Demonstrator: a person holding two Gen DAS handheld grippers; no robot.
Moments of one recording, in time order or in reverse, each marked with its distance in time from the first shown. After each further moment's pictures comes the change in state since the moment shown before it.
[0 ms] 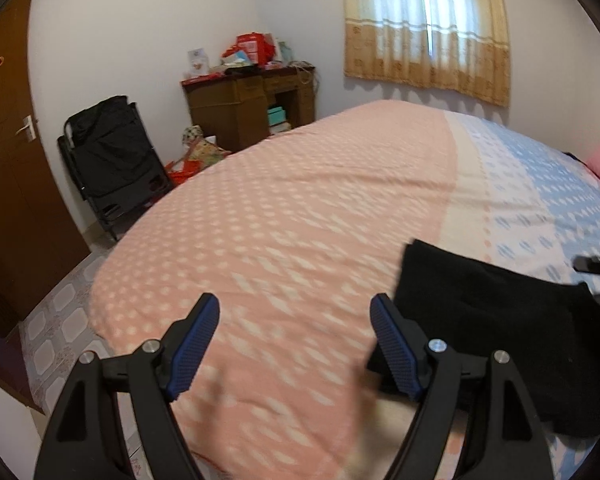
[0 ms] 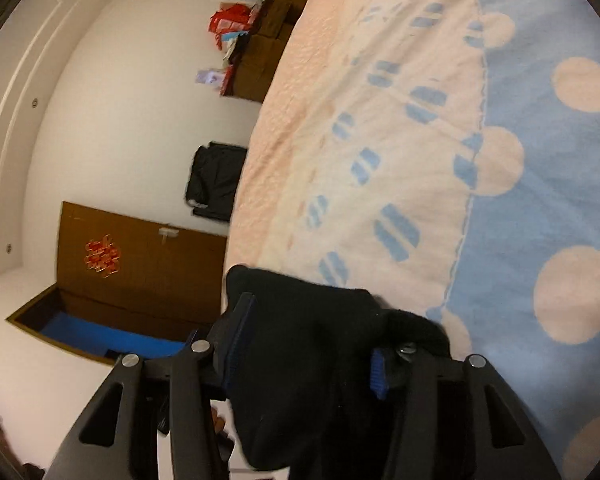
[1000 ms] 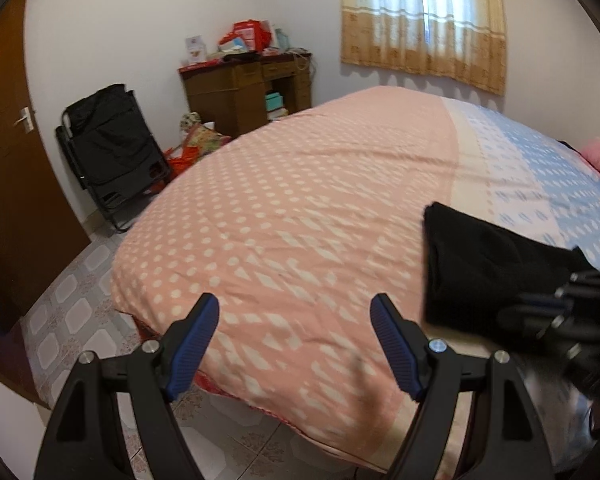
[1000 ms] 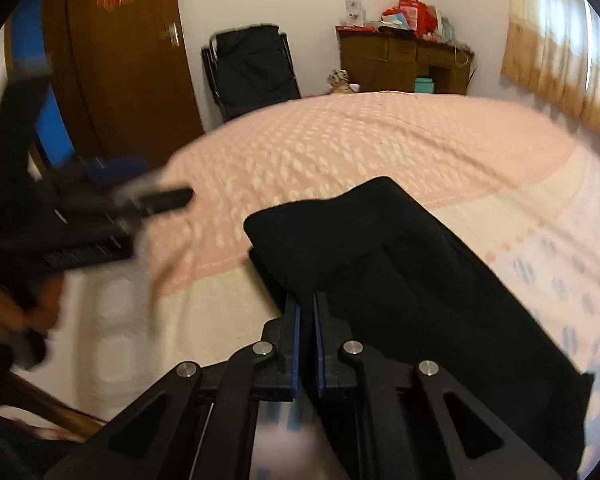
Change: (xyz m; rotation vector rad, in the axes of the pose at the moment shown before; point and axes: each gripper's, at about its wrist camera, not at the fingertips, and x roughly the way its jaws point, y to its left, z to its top) left arm -0.011 0.025 -0.024 0.032 0.053 -0.045; right arm 0.128 0.175 -0.149 -0.988 0.080 -0.486
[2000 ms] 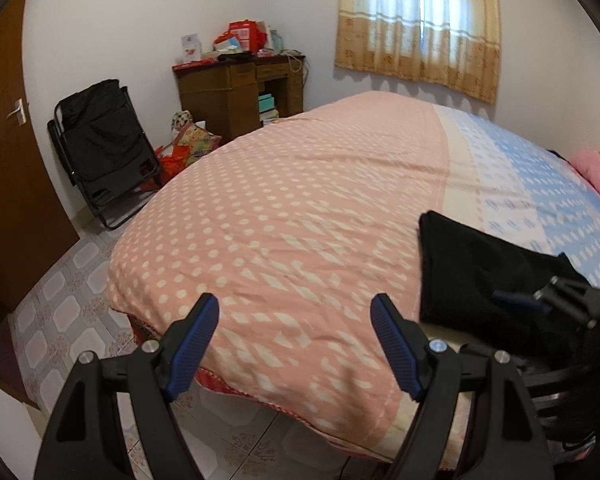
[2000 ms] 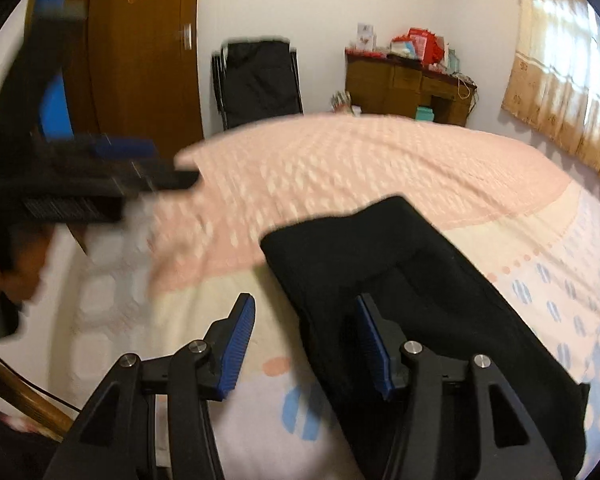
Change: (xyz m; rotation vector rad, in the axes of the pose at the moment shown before) left arm -0.011 0.023 0.002 -0.034 -0.010 -0.037; right arm 0.028 0.043 -0.009 -0.150 -0.037 -0.122
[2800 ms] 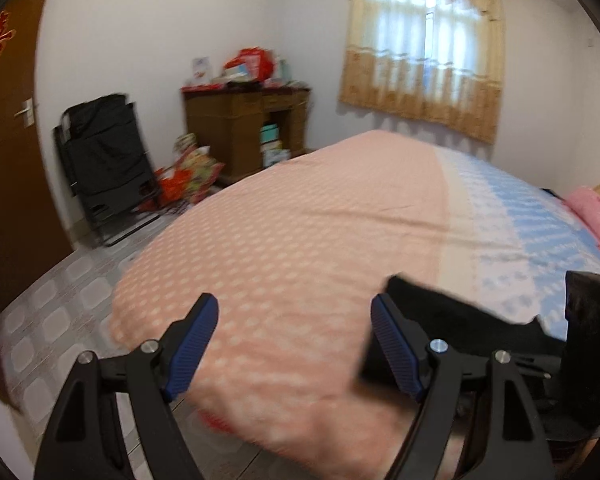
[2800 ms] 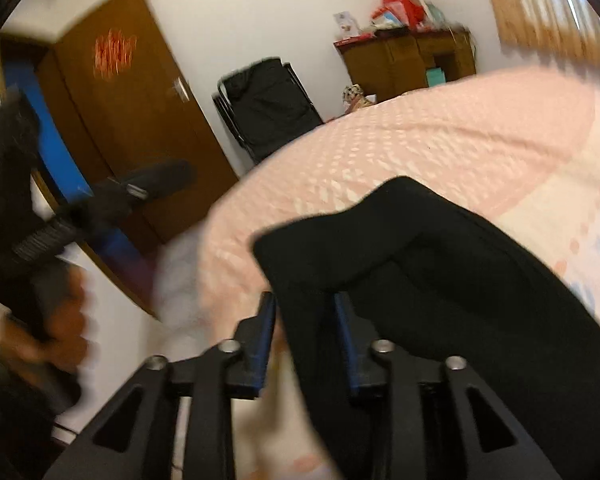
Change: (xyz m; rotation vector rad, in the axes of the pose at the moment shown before) left arm -0.008 0.002 0.035 -0.049 -0.129 -0.062; right arm 0.004 -0.024 0.019 0.402 -0.085 0.338
